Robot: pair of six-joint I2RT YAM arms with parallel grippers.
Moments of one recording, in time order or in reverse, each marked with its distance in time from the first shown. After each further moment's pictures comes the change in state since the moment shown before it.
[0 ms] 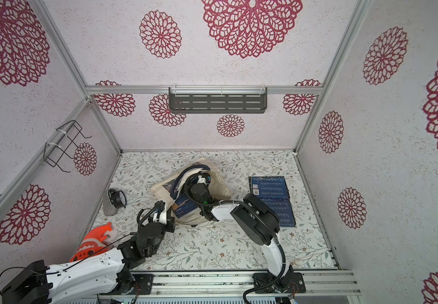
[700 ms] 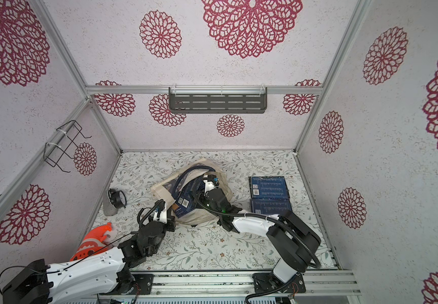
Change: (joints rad) left arm 0.000 0.014 0.018 -0.018 -0.013 -0.021; right arm 0.000 -0.459 -0.343 -0.094 -0.149 -0.346
